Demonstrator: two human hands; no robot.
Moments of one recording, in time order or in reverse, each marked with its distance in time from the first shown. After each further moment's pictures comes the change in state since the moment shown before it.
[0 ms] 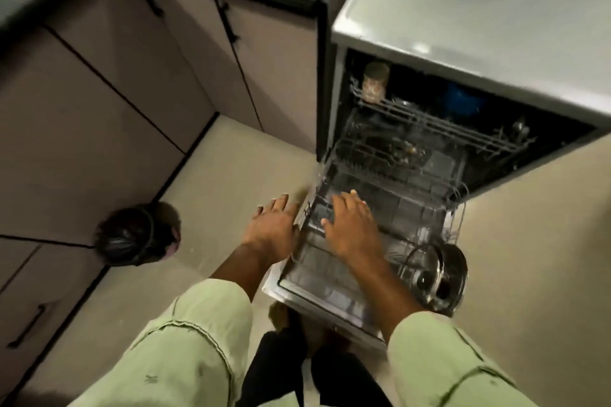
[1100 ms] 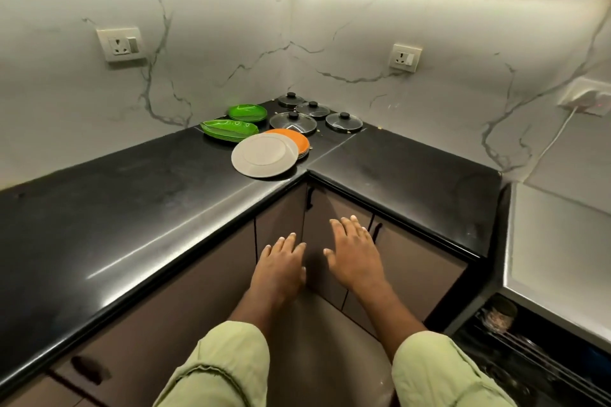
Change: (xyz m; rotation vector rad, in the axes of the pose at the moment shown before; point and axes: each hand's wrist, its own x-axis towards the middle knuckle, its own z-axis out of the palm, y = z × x) left_hand -0.010 -0.373 -0.299 -0.097 0.518 -0.057; right_hand 0.190 -0.470 -0.106 -0.204 0.349 -0.392
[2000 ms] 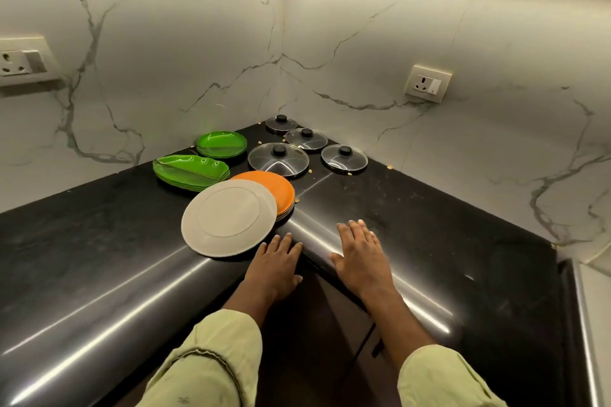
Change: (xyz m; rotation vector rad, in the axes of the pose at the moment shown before) left_hand 0.340 -0.024 -0.025 0.127 -0.127 0.022; right_hand 0.308 0.118 0.011 -0.030 0.024 -0.011
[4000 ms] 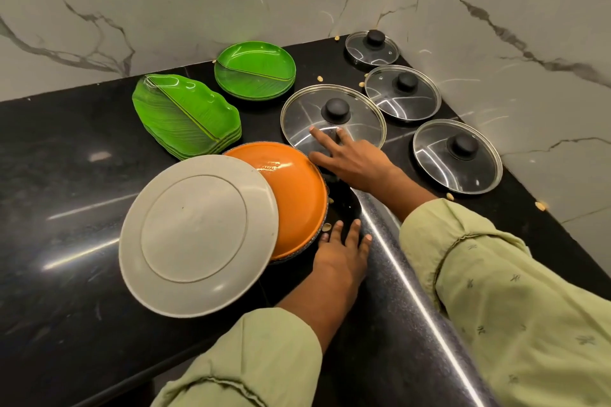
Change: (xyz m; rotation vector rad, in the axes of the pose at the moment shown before) left_hand 0.311 0.001 -0.002 0.017 -0.603 -0.147; right_hand 0.454 0.006 0.144 -0.602 -0.266 -1.095
